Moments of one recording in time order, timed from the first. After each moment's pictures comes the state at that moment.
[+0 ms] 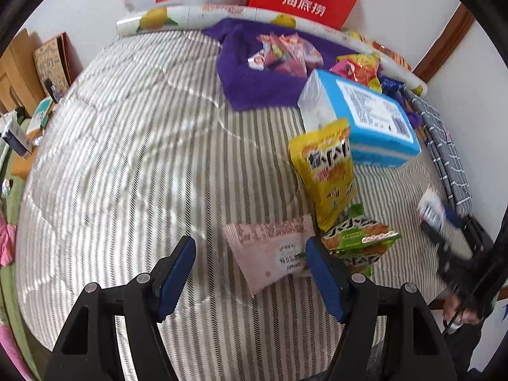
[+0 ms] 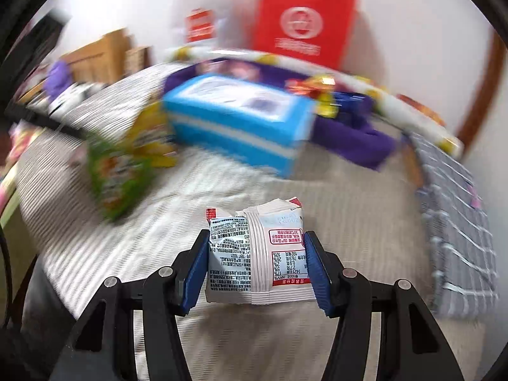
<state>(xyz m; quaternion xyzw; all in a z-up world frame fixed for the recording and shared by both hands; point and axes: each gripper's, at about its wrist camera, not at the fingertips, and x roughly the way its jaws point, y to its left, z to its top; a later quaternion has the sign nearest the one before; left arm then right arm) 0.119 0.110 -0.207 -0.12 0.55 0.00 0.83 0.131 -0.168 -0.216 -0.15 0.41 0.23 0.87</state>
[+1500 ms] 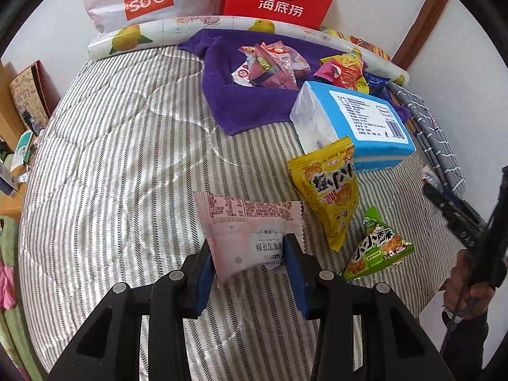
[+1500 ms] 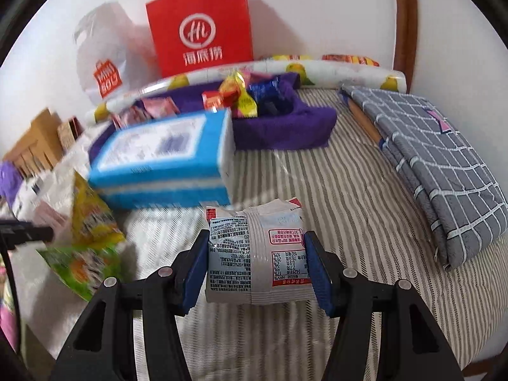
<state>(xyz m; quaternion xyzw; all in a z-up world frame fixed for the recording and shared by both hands) 0.141 0.128 -0.205 -0.08 0.53 -0.05 0.84 0.168 -0.178 -0.218 0.02 0.43 0.10 0.90</state>
